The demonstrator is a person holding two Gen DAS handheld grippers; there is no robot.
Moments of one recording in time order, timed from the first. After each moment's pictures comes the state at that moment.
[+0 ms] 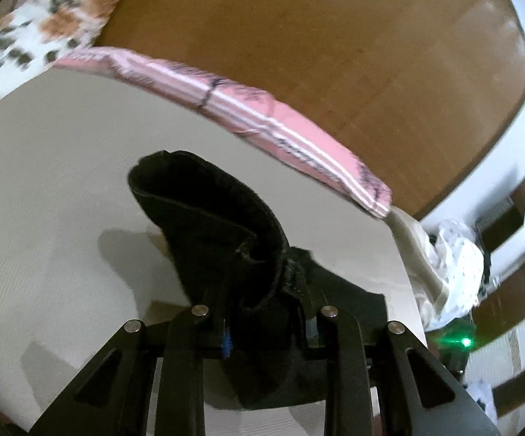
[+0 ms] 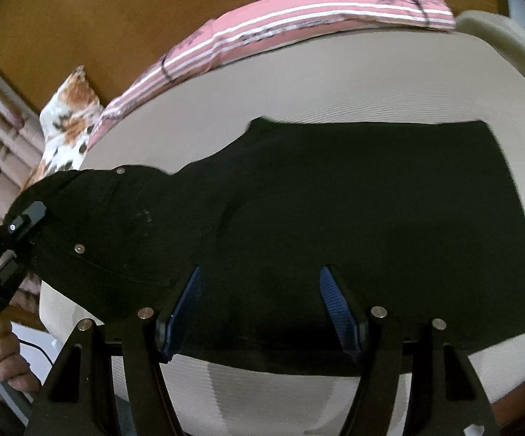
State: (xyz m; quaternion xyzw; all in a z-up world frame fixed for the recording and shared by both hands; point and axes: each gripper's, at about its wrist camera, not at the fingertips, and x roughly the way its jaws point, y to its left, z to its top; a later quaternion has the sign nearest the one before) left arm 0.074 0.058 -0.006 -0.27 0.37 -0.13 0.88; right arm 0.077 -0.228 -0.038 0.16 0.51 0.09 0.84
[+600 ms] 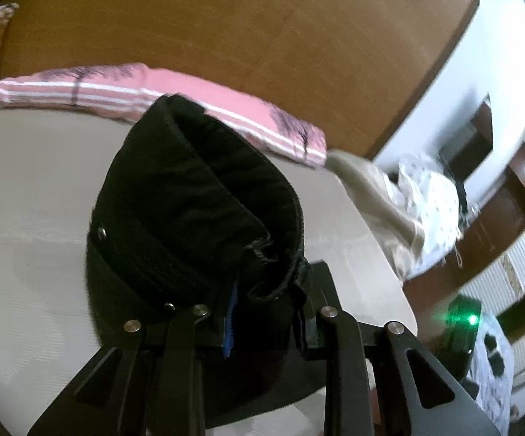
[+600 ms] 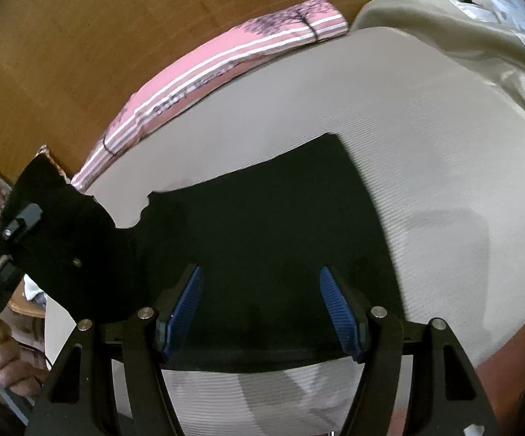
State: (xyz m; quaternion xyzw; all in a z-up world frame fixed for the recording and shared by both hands) left arm 0.117 -0.103 0.012 -0.18 0.40 -0.25 0.87; right arm 0.050 -0.358 -0.018 0.23 0.47 0.00 0.85
